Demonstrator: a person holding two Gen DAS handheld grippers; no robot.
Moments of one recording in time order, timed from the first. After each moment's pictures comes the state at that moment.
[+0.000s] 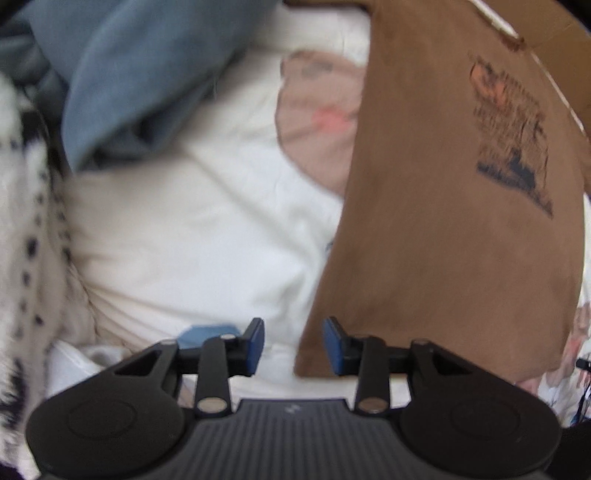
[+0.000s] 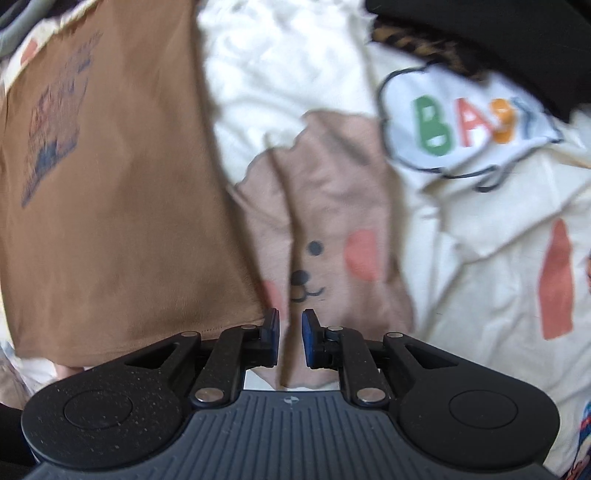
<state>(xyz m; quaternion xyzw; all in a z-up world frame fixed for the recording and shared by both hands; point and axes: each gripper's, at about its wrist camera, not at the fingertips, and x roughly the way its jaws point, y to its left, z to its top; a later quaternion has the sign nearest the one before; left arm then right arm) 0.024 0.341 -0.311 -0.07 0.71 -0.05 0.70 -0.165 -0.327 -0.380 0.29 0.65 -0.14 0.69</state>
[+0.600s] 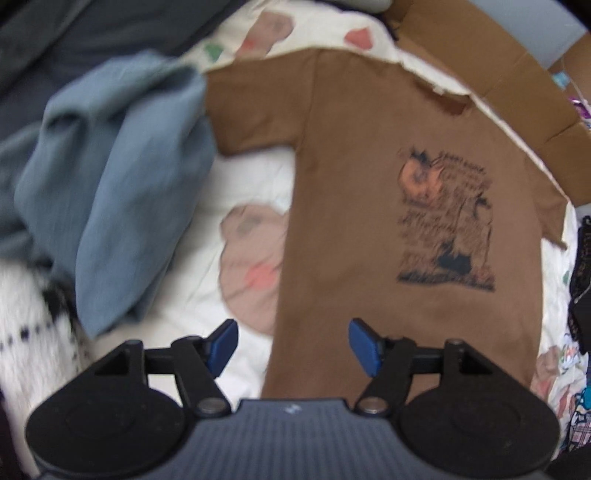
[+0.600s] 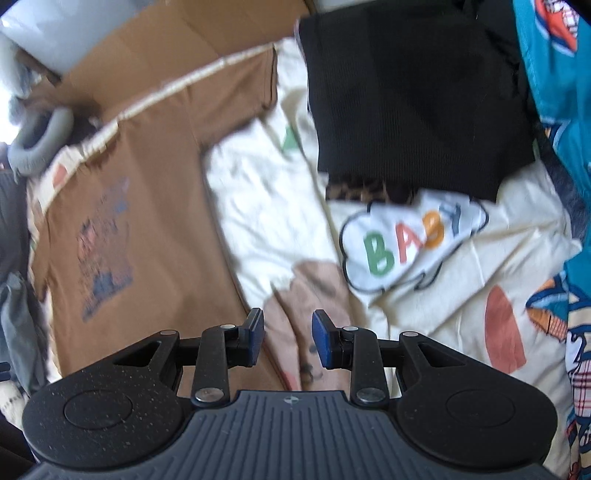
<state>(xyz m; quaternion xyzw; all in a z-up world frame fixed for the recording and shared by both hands) 0.120 0.278 -0.207 -0.03 0.65 -0.07 0.76 -0.169 -0.389 -0.276 0.35 0.51 -0.18 0.77</state>
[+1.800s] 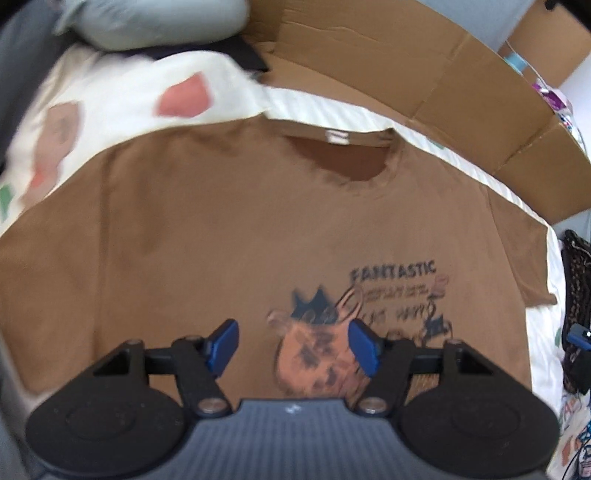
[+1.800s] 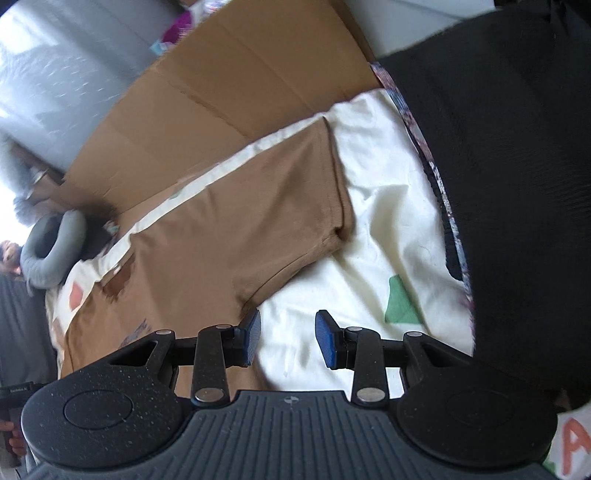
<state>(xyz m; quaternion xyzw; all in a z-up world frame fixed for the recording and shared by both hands) 0.314 0.086 -0.324 0.02 0.58 -0.21 0.78 0.019 -0.446 -0.368 0.42 0.38 -0.18 0.81</state>
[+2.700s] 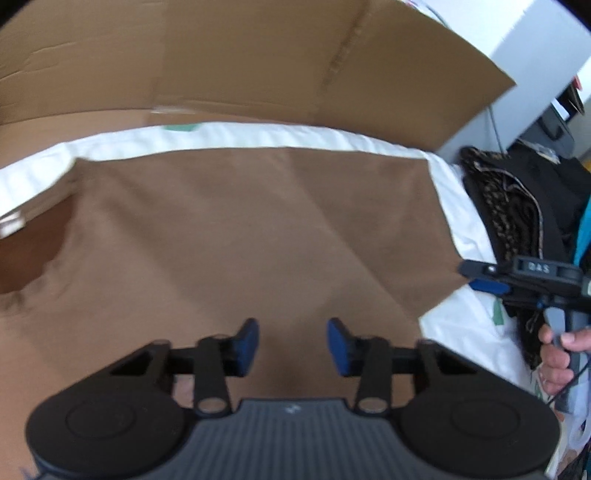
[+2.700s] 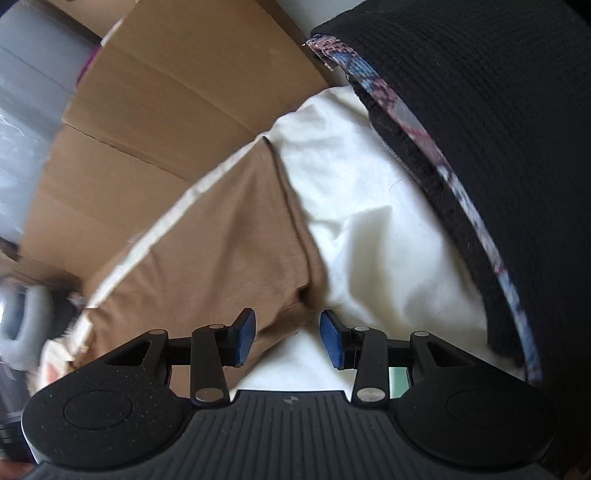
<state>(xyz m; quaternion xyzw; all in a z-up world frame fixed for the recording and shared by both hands) 0.286 -0.164 -0.376 0.10 0.53 -0.42 0.72 0.061 -0.481 -0.419 0.46 0.34 -0.27 0.78</state>
